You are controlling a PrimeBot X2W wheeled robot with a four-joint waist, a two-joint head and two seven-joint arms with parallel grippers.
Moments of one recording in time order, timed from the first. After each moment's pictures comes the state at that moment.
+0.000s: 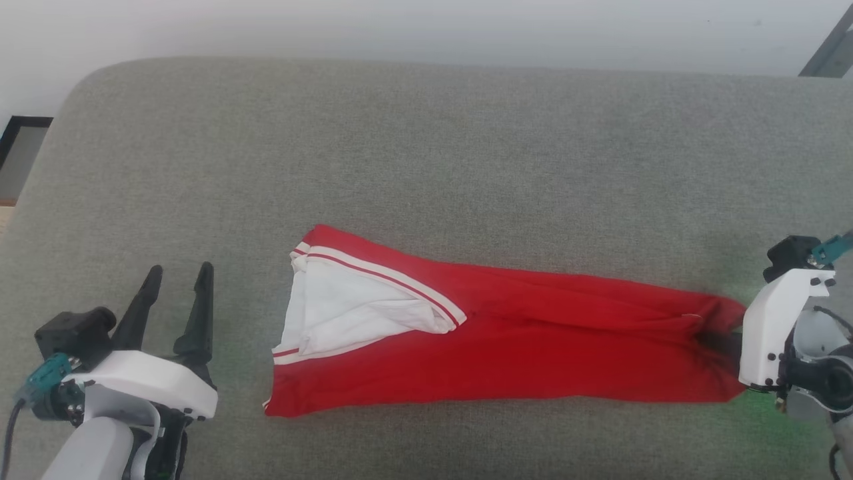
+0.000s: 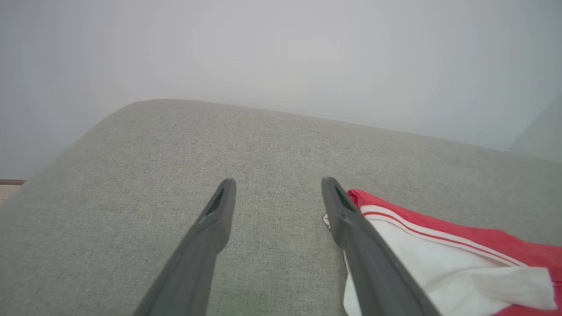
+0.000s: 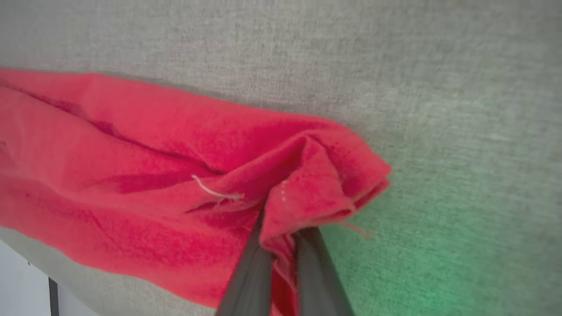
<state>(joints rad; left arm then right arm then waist) -0.22 0.47 -0.26 0.27 -0.72 0.05 -0.26 -0.40 -0.46 0.19 0.47 0.83 0.13 0.77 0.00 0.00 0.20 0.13</state>
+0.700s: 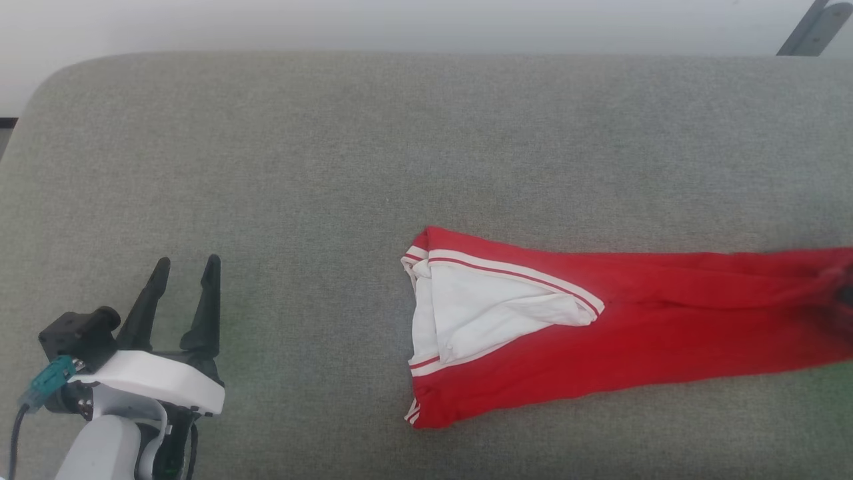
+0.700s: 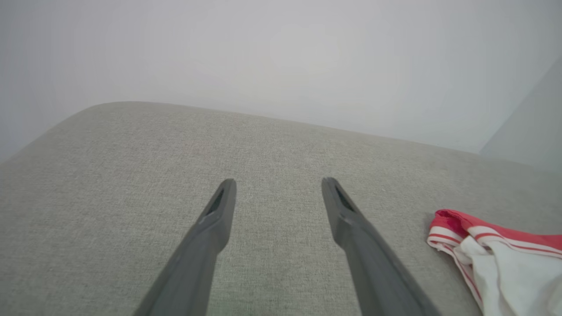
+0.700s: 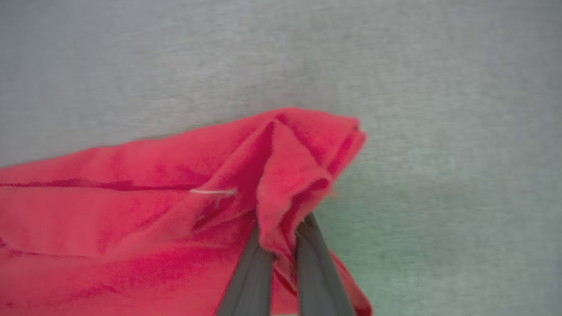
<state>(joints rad) -0.21 0.33 -0.09 0.31 -0.57 -0.10 -0.26 -0.47 -0.63 0.05 0.60 0.76 0.13 0.64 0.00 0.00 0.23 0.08</state>
